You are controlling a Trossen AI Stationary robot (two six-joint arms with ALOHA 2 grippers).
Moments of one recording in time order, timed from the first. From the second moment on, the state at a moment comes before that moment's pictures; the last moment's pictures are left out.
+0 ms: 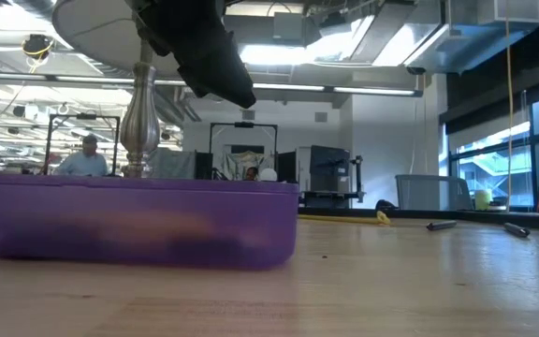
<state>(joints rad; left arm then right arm) -0.33 1.66 1.10 -0.26 -0.10 -0.30 0.79 1.50 0.68 -0.66 0.07 0.94</state>
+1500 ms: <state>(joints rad) -0.38 1.61 1.10 -0.26 -0.16 -0.29 0.71 1.50 0.76 -0.37 0.35 0.97</state>
